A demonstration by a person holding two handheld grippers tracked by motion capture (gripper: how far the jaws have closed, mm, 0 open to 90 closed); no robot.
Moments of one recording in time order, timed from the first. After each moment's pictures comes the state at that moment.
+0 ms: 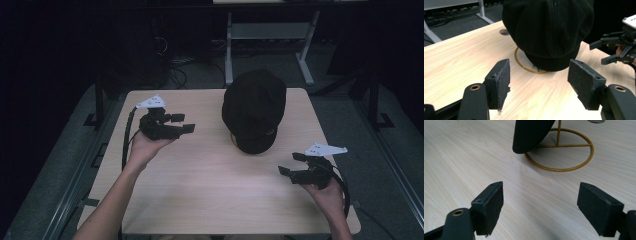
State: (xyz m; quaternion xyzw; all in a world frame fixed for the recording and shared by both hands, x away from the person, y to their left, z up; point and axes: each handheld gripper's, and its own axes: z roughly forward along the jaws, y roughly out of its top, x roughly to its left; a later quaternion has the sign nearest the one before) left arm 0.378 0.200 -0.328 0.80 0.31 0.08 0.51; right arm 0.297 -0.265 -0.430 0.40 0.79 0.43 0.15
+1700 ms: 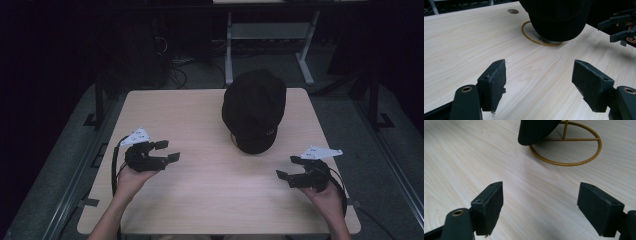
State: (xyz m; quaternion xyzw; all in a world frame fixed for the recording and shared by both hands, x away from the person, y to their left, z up) left arm 0.323 0.243 -0.390 0.78 0.34 0.10 0.51; right arm 0.292 -0.257 -0.434 0.39 0.81 0.42 0.14
